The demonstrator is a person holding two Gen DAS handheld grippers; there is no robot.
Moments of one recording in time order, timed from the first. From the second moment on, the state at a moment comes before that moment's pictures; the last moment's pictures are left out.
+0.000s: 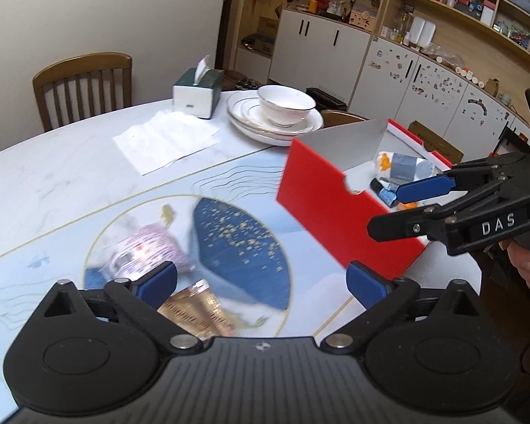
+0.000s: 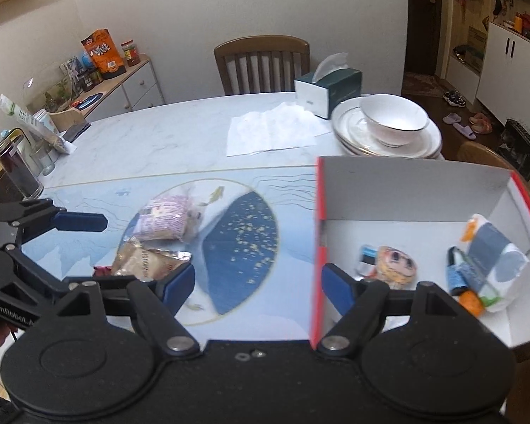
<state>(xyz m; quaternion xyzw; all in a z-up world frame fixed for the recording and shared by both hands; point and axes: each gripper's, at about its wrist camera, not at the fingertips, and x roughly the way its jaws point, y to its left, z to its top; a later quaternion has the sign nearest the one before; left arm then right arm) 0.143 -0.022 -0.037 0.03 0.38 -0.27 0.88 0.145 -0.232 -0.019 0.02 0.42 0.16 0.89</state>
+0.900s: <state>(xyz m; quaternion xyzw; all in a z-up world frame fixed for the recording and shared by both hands) 0.144 0.061 -0.104 0.04 0.44 -0.22 0.87 0.179 -0.114 -0.072 0.01 0.48 0.17 0.86</state>
